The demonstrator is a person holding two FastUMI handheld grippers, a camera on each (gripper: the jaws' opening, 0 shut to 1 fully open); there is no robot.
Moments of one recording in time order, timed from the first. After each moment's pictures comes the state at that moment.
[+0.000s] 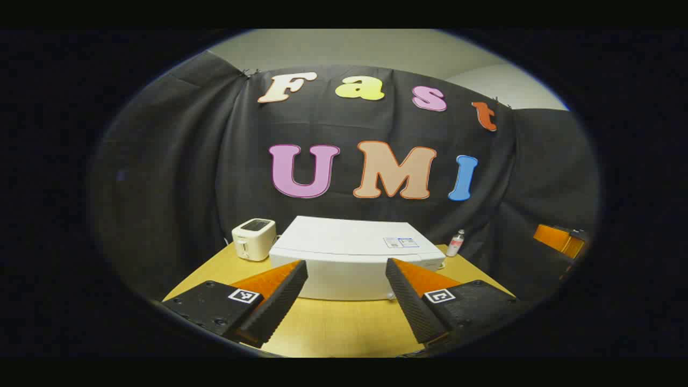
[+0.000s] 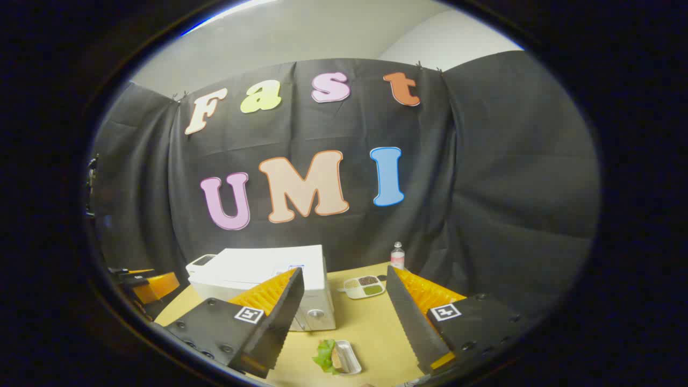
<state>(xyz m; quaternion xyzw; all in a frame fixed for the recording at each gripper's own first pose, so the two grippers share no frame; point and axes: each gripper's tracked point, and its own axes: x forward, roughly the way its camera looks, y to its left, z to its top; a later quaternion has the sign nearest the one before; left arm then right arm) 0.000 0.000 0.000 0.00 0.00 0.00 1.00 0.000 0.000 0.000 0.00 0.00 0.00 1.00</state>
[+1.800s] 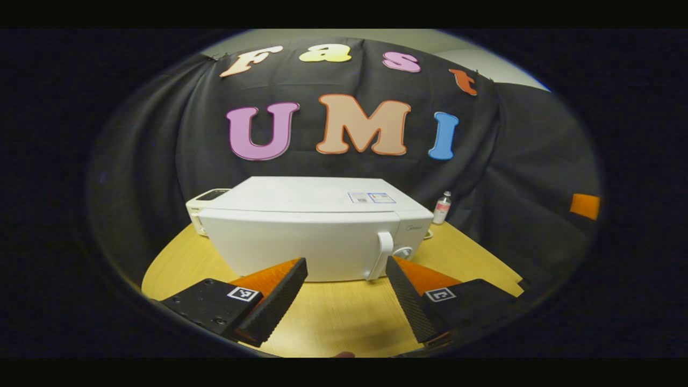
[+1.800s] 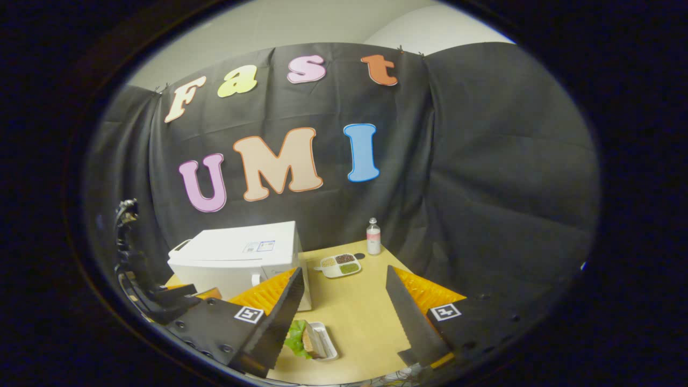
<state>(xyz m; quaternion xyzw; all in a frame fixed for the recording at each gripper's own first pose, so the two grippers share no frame) 0.074 -0.085 -0.141 0.03 0.12 -0.06 0.99 -0.013 -0.066 -0.047 0.01 0.06 -0.05 1.00</state>
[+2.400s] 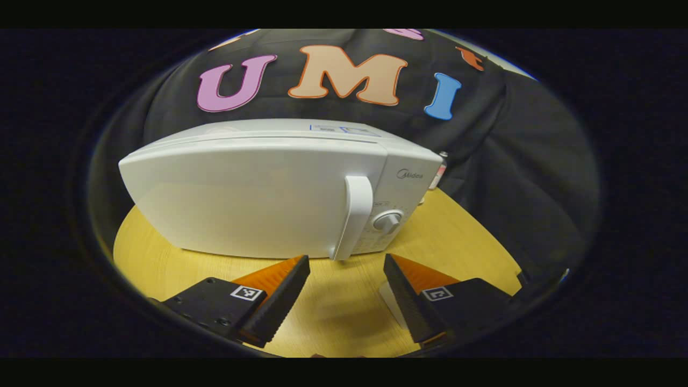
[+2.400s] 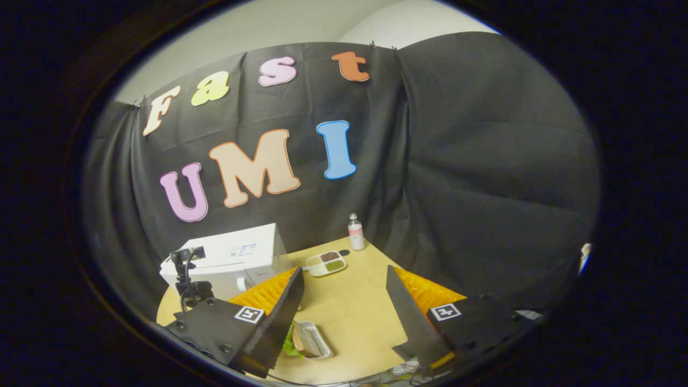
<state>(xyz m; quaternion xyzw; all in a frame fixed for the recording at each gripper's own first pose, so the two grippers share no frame) 0.131 -0.124 -0.240 0.00 0.24 -0.08 0.97 -0.020 -0.109 -0.052 0.04 0.06 -0.10 0.99</state>
